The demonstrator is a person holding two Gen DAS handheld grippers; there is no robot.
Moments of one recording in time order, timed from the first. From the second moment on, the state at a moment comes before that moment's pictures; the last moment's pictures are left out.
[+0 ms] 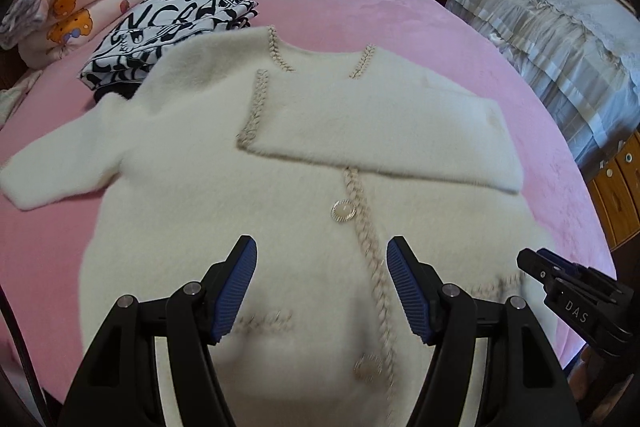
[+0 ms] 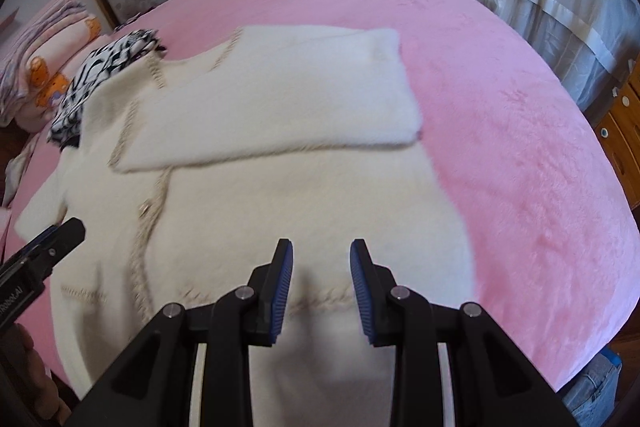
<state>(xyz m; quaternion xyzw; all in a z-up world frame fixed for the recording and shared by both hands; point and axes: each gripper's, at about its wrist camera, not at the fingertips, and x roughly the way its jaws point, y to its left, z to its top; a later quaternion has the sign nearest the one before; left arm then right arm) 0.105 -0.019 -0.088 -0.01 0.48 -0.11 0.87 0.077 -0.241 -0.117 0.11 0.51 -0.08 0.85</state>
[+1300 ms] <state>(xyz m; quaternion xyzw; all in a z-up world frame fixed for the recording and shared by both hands) 0.121 0.334 -0.063 -0.12 0.44 0.10 0.88 0.146 0.077 -0.023 -0.01 0.41 0.11 0.90</state>
